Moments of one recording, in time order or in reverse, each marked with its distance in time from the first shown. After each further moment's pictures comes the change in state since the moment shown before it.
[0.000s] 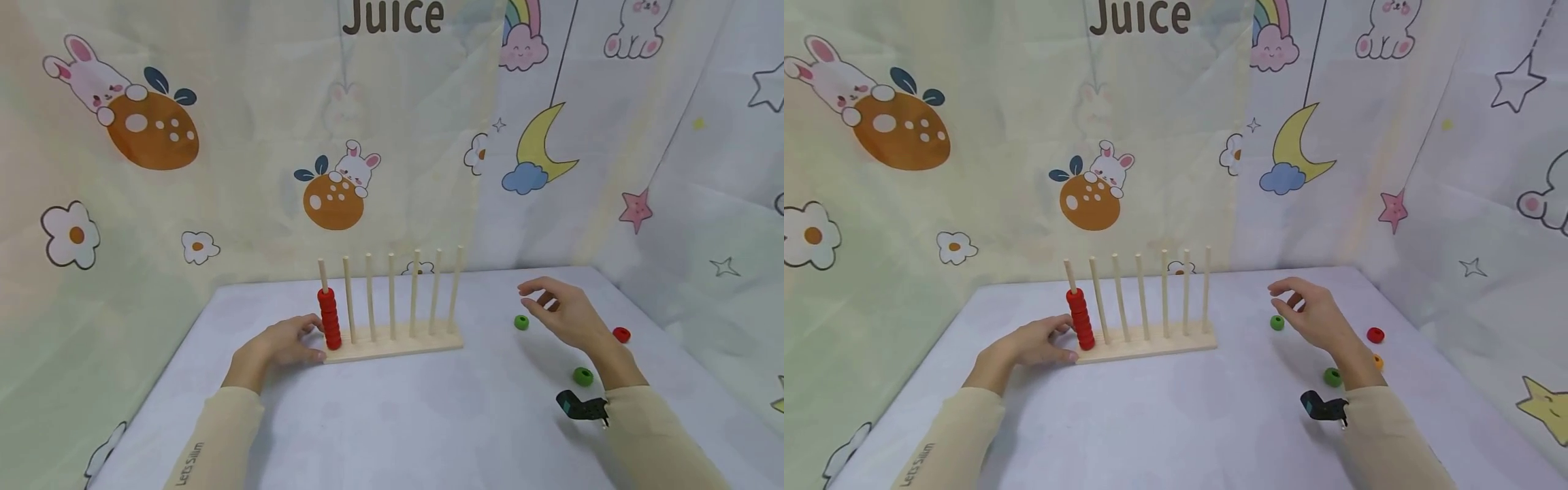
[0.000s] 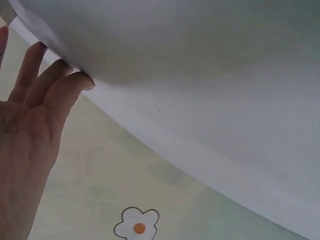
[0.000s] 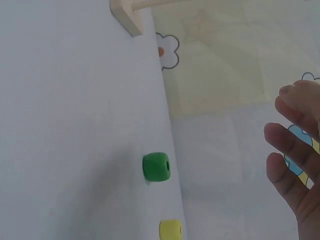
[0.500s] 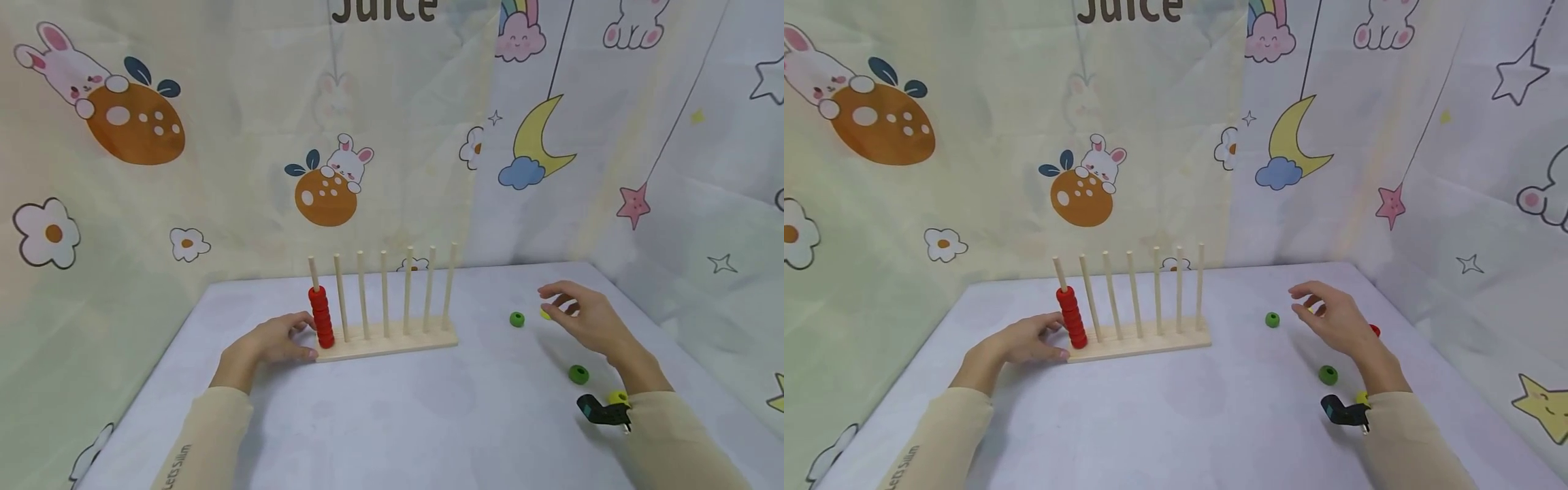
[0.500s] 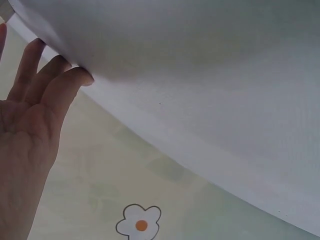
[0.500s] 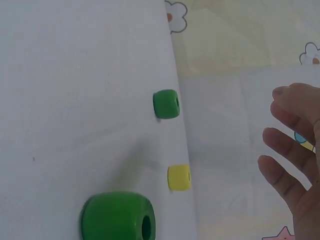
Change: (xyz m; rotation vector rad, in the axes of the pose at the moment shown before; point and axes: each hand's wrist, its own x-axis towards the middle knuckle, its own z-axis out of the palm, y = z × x) left_hand 0.004 -0.002 -0.003 -0.005 -0.023 0.009; right_hand -0.022 0.035 -0.018 -0.039 -0.022 0.054
